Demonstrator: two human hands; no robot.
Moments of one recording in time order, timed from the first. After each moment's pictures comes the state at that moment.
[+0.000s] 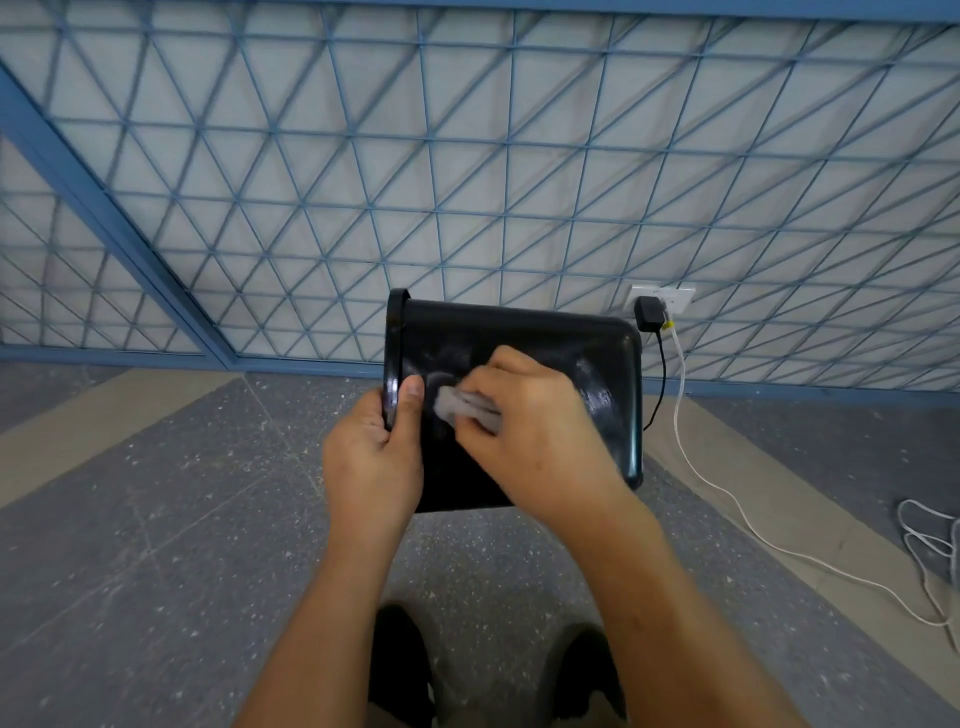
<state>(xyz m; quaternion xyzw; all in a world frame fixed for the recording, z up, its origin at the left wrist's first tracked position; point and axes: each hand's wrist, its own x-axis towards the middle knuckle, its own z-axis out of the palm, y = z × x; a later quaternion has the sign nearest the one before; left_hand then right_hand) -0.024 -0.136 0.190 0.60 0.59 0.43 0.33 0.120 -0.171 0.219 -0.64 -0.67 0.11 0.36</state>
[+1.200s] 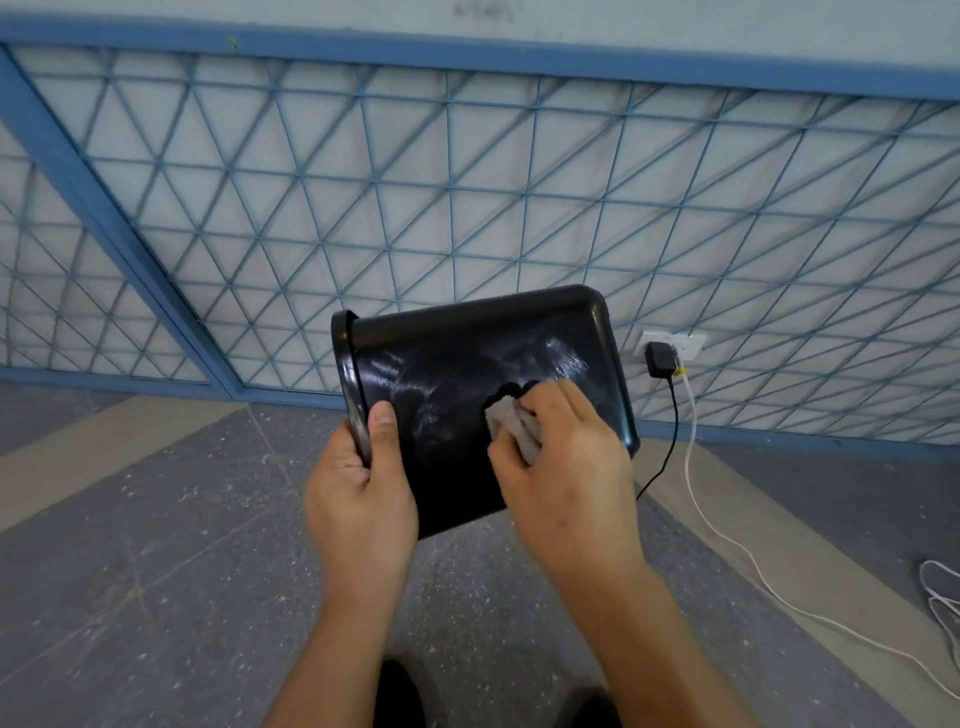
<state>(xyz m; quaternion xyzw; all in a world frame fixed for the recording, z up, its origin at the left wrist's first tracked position) -0.028 -0.130 0.201 0.51 0.62 0.51 0.31 0.106 -0.169 0.225 -0.72 -0.56 0.00 0.40</state>
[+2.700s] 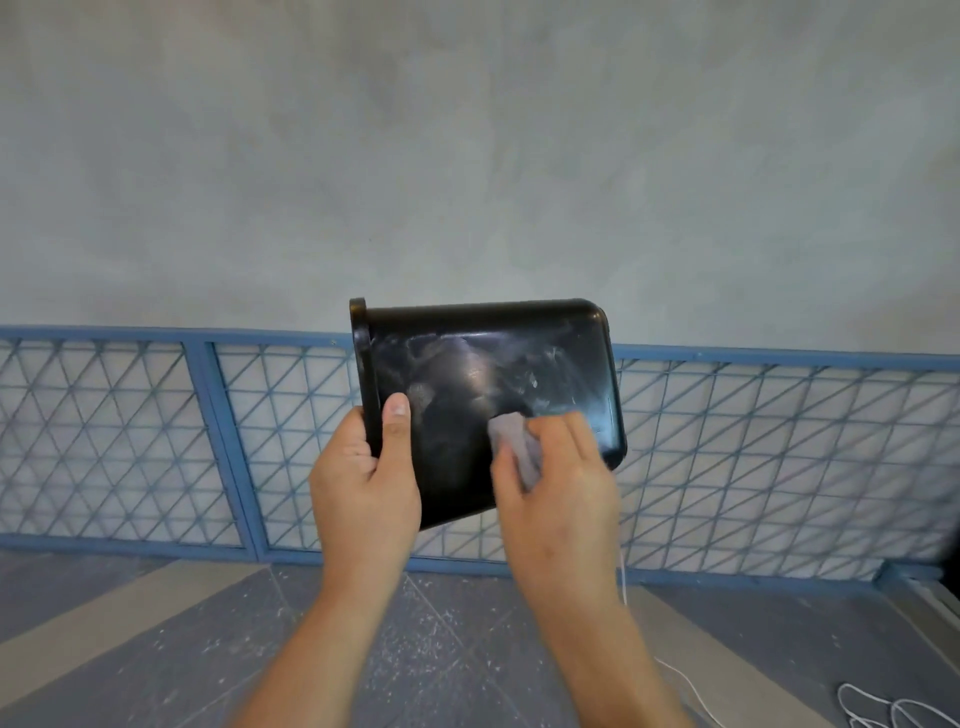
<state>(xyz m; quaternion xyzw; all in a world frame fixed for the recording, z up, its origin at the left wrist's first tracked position) -0.057 -0.313 0.479 0.57 0.41 0.65 0.29 0.065 -0.362 0.468 -0.64 -0.52 -0.15 0.55</state>
